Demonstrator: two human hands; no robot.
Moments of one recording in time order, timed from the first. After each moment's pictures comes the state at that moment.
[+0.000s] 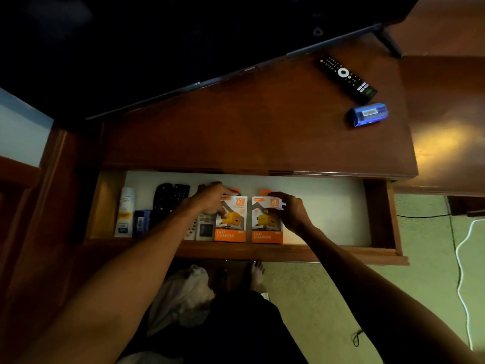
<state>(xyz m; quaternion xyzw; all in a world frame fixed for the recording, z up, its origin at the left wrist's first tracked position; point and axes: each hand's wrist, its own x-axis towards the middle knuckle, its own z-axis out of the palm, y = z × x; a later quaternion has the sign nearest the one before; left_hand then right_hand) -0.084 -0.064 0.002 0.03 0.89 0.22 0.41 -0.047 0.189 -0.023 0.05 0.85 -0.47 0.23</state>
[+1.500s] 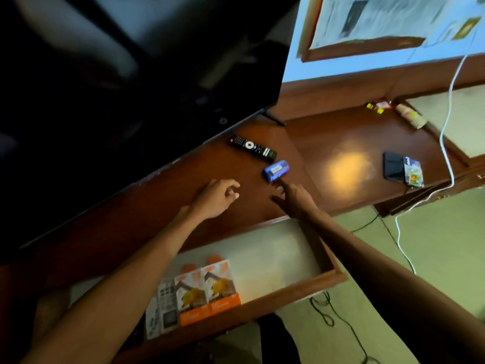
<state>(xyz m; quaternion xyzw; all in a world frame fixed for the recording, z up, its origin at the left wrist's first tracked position) -0.200 0.081 0.157 0.23 0.92 0.28 0.17 -0.132 0.323 0.141 0.06 0.96 -0.25 0.05</state>
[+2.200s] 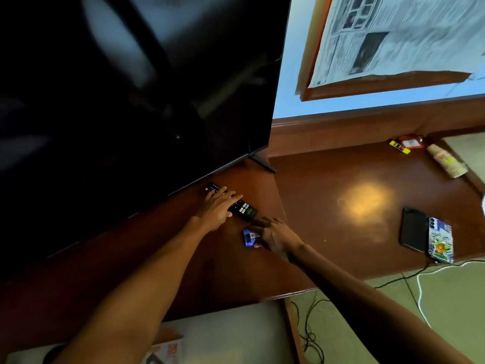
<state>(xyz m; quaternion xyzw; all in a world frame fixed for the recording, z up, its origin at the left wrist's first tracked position) -0.377 0.238 0.089 0.26 0.95 0.08 0.15 -0.285 0.447 0.092 -0.26 0.95 -0.10 0.14</state>
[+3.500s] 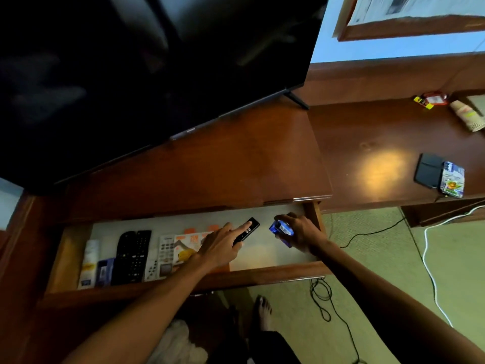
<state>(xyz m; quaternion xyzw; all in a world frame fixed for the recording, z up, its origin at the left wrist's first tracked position) -0.029 0.097 0.060 0.16 0.94 0.18 0.23 -0.037 0.359 0.070 -0.10 0.95 -0.24 0.19</state>
